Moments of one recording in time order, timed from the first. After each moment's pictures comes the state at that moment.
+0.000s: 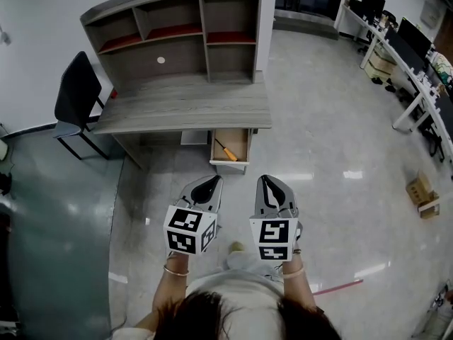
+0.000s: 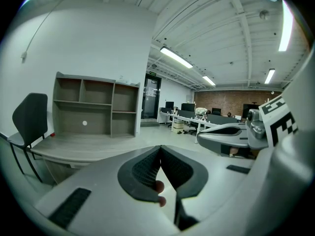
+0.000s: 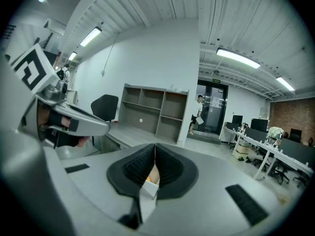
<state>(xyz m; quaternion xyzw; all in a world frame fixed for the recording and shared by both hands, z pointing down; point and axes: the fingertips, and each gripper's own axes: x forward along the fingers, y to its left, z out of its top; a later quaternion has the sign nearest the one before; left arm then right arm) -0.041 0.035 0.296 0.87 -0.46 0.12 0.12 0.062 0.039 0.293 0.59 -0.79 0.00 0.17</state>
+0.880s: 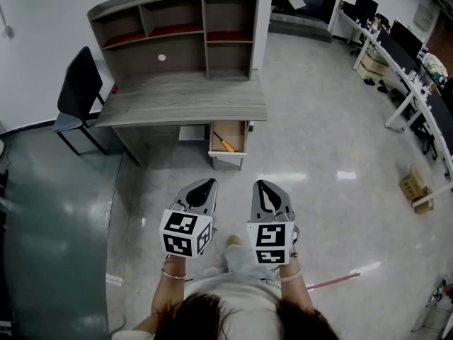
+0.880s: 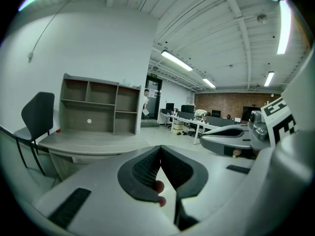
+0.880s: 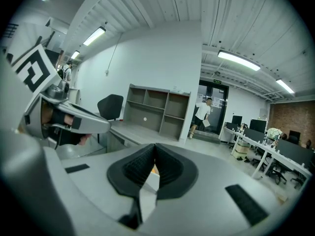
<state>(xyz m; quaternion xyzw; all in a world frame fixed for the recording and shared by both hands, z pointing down) -0.065 0.112 0.293 0.87 -0.47 0.11 0.13 0.042 0.120 0.291 0.59 -0.79 0.00 0.18</state>
